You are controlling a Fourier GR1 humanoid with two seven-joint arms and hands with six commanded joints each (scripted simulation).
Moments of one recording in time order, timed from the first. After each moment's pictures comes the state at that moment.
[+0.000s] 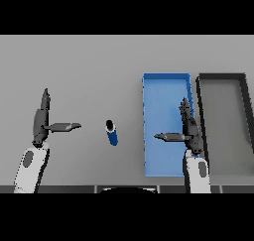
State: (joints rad) left arm -0.11 0.43 -0.16 -1.48 0.24 0.26 0.01; right arm 0.00 0.00 0.00 -1.57 0.00 0.00 0.00
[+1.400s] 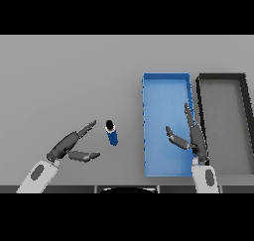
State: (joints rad) left arm -0.01 0.56 -0.47 -1.63 0.14 -0.20 -0.05; right arm 0.11 -0.14 0.09 -1.70 0.18 0.03 -0.09
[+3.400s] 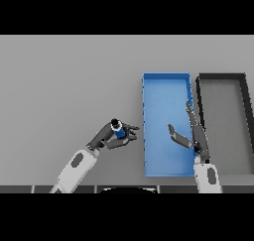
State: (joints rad) left arm -0.21 0.12 -0.52 -1.48 0.06 -0.12 -0.18; right arm 0.09 -0.16 0.07 -1.69 0.16 0.04 -0.08
